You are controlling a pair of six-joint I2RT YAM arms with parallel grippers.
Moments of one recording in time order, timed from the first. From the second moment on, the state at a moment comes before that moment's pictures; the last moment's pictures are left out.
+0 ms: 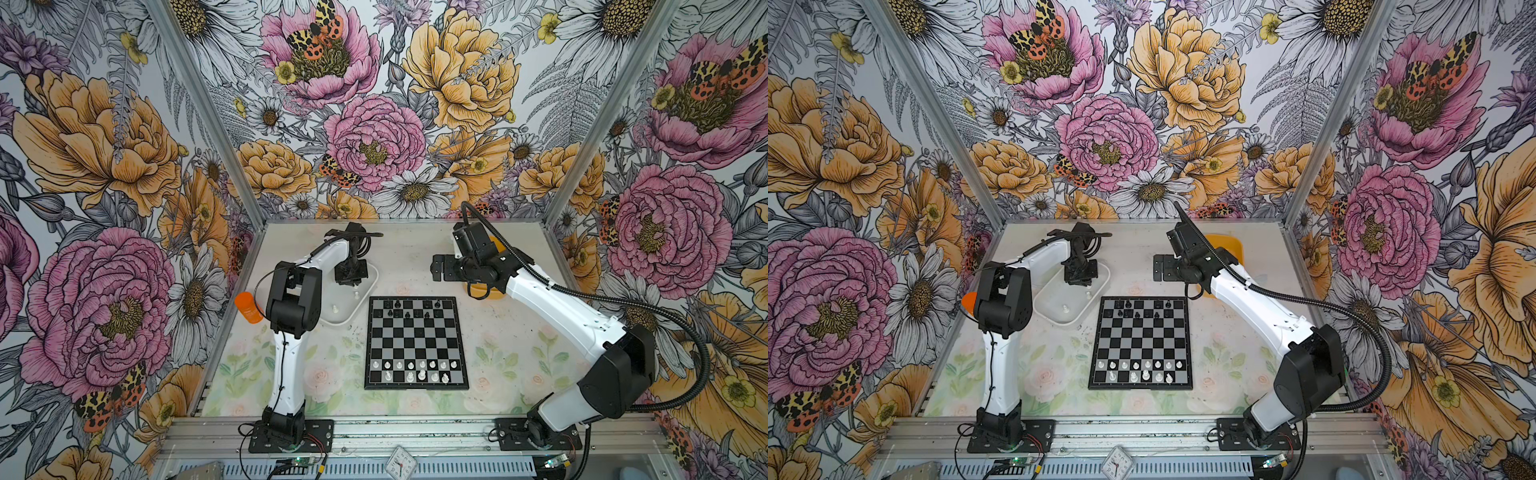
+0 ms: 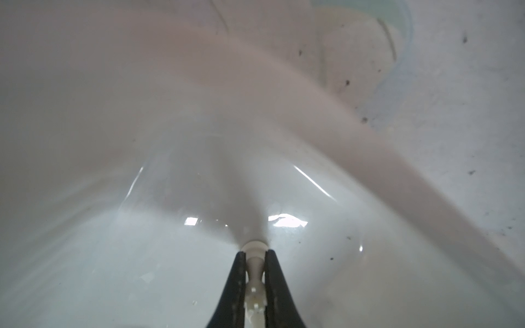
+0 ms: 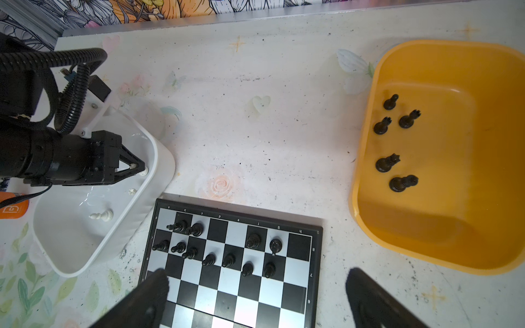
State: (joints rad) left arm -0.29 2.20 1.77 -0.98 -0.01 -0.42; right arm 0.54 1.53 1.41 -0.77 0.07 0.43
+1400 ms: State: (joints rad) left arm -1.13 1.24 0.98 -1.15 -0.25 -1.19; right arm 0.58 0.94 1.09 -0.91 -0.04 0.42
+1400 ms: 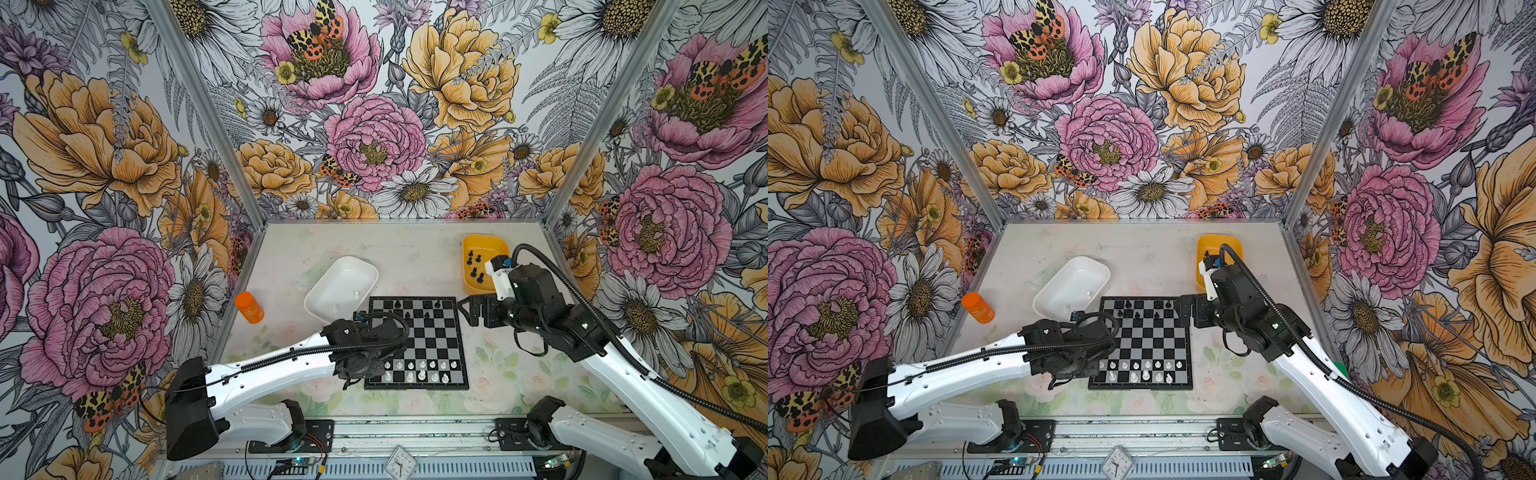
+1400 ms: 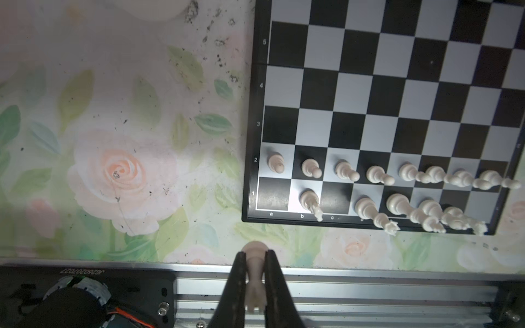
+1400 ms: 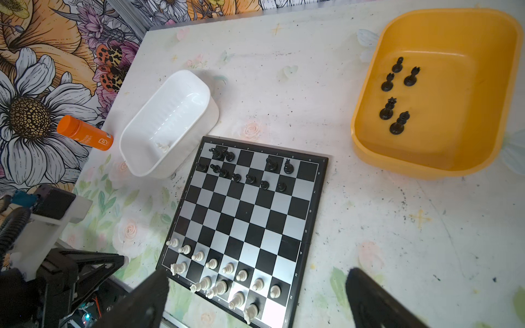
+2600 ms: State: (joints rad) left arm -1.12 1.47 0.89 -0.91 -0.24 -1.22; right arm 0.58 0.86 1.07 -1.02 -0.02 0.40
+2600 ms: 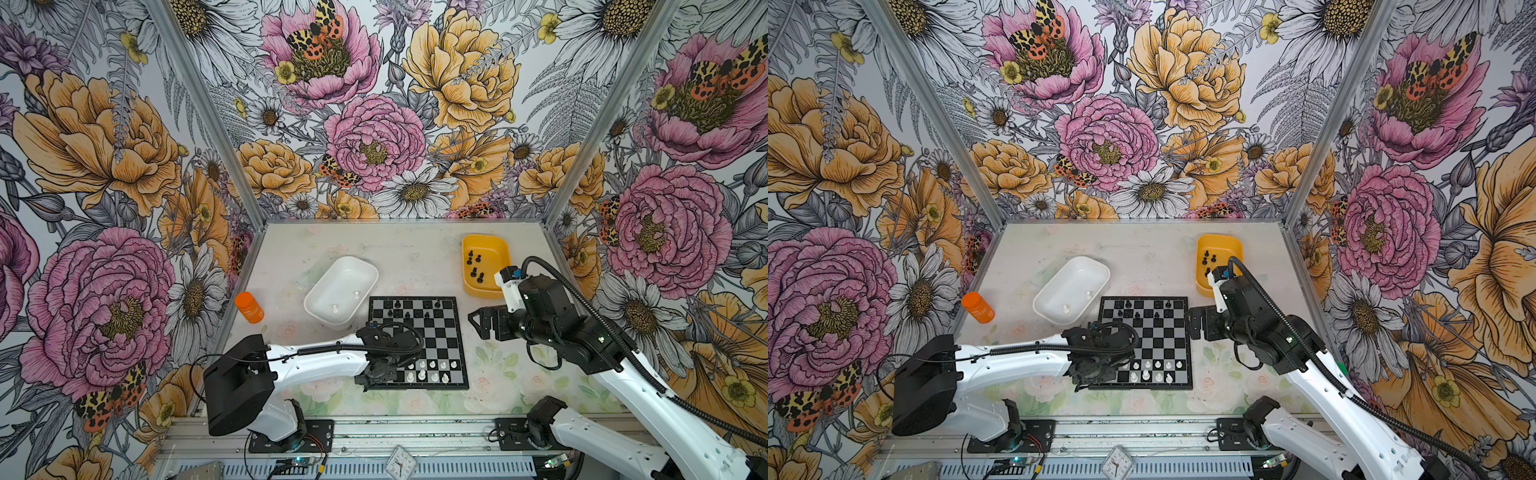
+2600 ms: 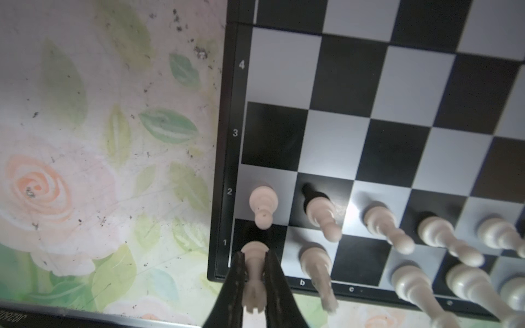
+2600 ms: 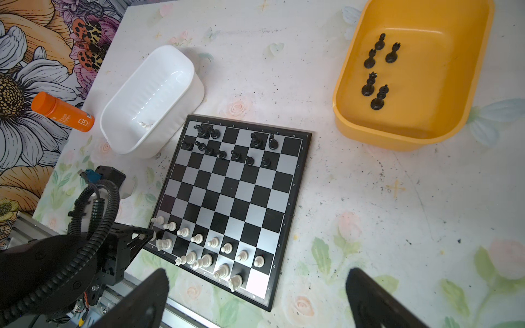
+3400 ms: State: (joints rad) left arm -1.11 1.46 0.89 -0.91 -0.22 -1.19; right arm 0.58 0.86 1.07 -1.02 -0.01 0.40
